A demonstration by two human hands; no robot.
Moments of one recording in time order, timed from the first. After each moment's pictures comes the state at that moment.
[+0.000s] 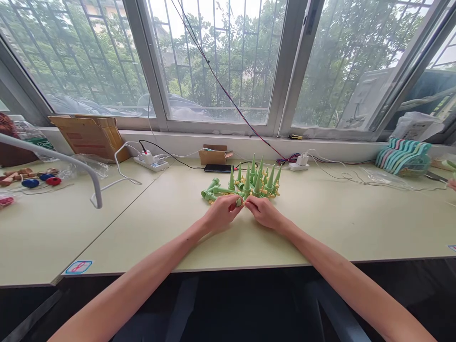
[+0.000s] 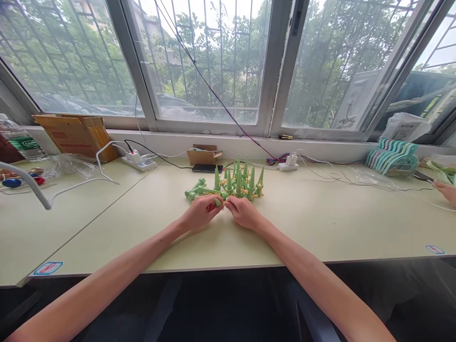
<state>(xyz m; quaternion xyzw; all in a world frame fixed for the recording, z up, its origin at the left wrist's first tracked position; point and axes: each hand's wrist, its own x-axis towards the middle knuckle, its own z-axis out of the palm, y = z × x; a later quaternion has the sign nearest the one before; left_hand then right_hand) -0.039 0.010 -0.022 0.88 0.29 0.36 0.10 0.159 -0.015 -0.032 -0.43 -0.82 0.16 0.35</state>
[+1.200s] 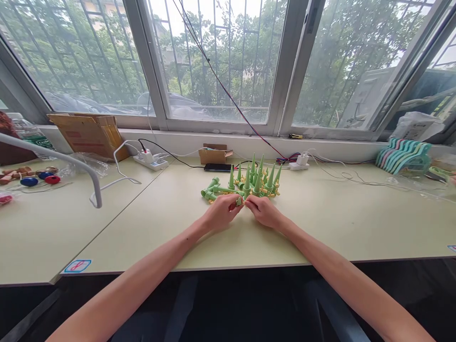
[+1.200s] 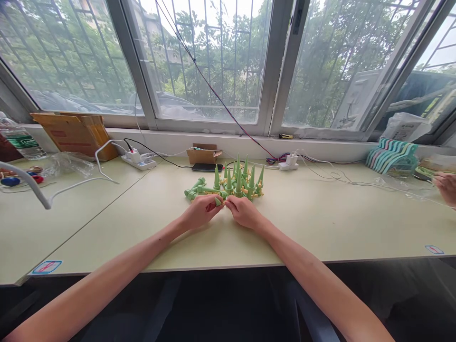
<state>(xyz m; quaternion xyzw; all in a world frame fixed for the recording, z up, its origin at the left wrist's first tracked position) -0.039 0.009 -0.022 0.88 0.28 0.36 0.10 0.160 -0.014 -0.031 -0.42 -0.82 0.15 0.35</state>
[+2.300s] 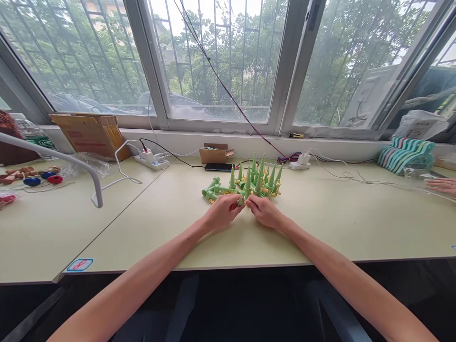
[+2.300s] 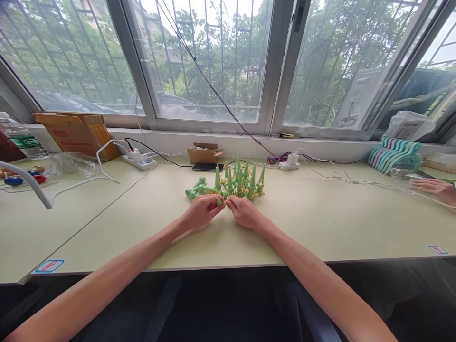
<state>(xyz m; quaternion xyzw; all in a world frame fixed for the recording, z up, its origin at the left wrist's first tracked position) -0.038 0.007 -0.019 0.88 0.28 0.37 0.11 0.159 -0.016 -0.031 -0.43 -0.82 0.17 0.34</state>
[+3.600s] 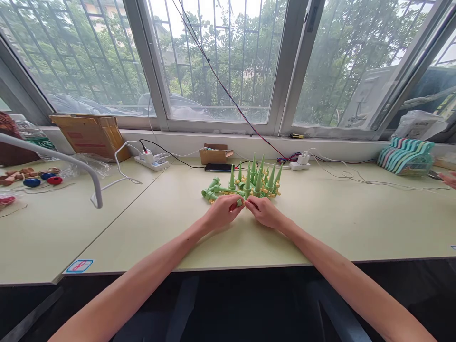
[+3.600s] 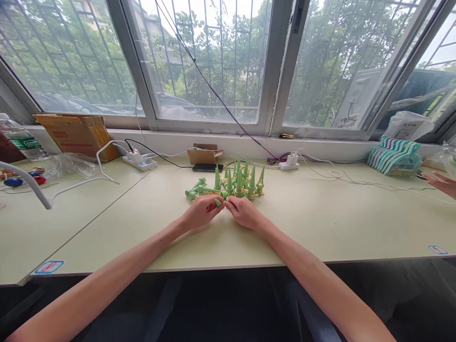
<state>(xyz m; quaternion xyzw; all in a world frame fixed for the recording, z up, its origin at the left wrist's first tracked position) -0.039 0.007 -0.020 0.88 0.28 0.37 0.09 0.158 -0.017 -0.029 -0.43 -0.82 0.16 0.34</state>
